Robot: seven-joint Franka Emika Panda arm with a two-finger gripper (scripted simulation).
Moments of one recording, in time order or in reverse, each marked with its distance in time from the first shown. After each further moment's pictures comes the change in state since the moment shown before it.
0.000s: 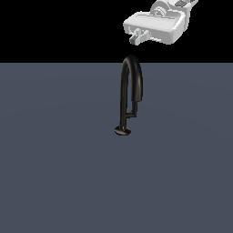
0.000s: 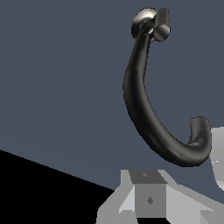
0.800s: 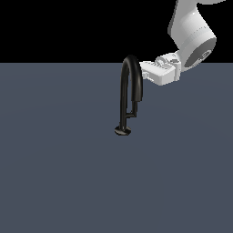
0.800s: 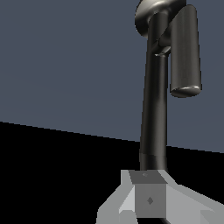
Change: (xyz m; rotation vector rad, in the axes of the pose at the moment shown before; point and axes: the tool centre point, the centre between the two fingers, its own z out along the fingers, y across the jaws) arm 0.118 0.003 0.033 0.243 -0.314 0.256
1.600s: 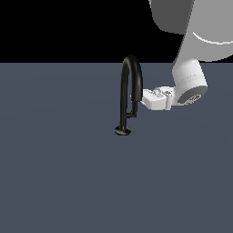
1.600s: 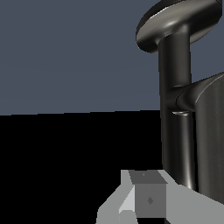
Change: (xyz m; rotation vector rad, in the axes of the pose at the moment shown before) arm 0.091 0.000 0.024 0.183 -0.231 0.196
